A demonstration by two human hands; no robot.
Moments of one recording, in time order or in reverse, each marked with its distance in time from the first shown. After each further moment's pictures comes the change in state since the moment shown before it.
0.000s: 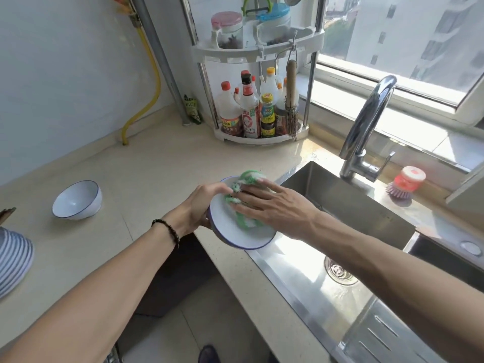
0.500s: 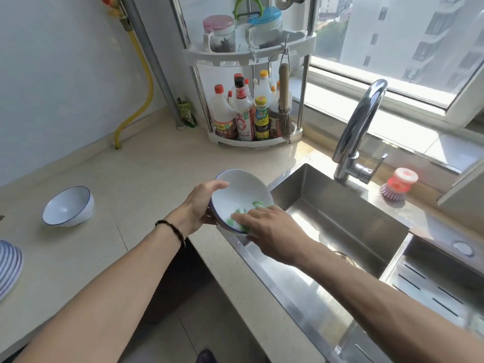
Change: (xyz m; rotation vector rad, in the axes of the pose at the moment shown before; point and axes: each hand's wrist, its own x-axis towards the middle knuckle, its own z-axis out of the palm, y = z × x) left_hand 0.013 0.010 0.013 -0.067 0.141 -0.060; right_hand -0.003 -0.033 0.032 0.437 0.340 0.268
